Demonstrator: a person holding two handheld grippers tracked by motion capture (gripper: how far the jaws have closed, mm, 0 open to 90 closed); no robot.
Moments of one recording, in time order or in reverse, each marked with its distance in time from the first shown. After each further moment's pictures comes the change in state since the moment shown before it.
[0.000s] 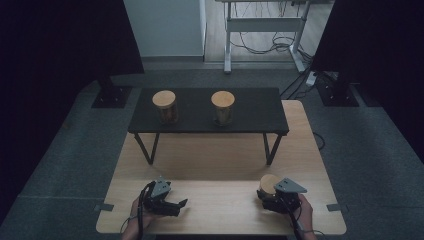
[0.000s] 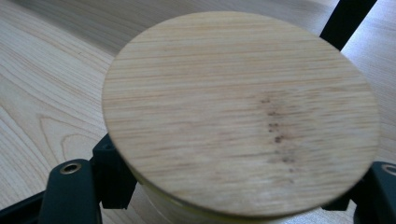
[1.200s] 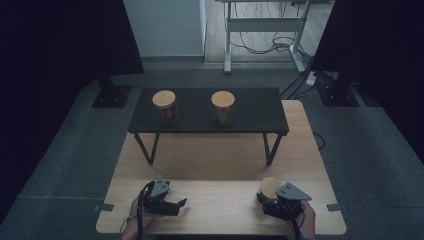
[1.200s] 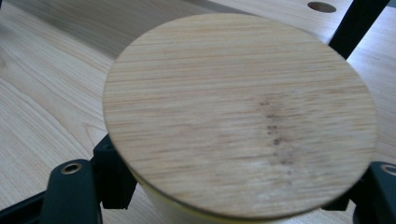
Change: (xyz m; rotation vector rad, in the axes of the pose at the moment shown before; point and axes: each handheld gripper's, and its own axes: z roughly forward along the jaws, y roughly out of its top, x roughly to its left) left arm 0.001 0.000 -0.002 0.000 0.011 0.003; right arm 0.017 0.008 -0.028 -0.061 0.002 -0.031
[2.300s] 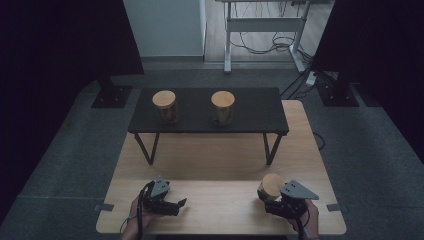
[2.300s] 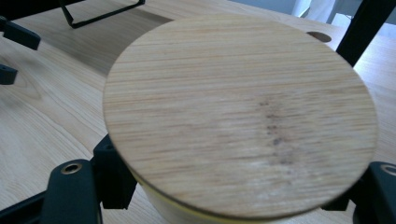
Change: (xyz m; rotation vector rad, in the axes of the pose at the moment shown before) left arm 0.001 -0.001 0.001 0.004 0.001 -0.013; right arm 0.001 0.024 -0.021 -0.063 0.031 0.012
